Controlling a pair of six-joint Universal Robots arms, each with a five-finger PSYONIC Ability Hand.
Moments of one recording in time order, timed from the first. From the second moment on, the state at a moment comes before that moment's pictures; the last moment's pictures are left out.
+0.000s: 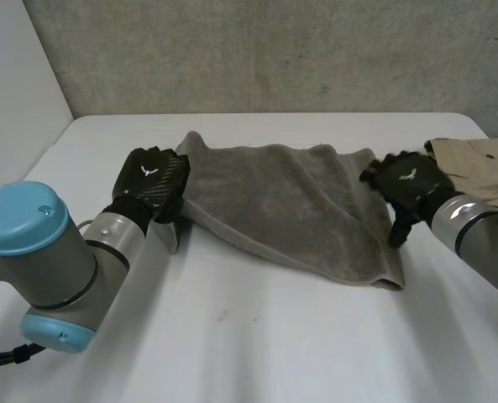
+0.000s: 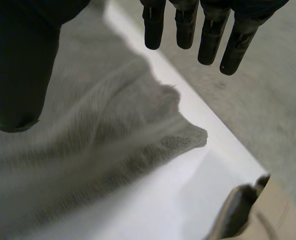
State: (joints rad) left arm 4.28 -1.95 -1.71 3.65 -1.48 3.39; right arm 1.77 -1.18 1.52 -0.03 1.26 2.54; left_hand 1.14 1.20 1.20 1.20 0.99; right_hand 0.21 0.23 0.22 0.24 0.07
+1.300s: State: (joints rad) left arm 4.37 -1.92 -1.69 3.48 -1.47 3.38; right arm 1.75 -1.29 1.74 -0.12 1.30 2.82; left_hand 1.14 1.19 1.19 1.19 0.99; right_hand 0.99 1.18 1.18 1.19 0.99
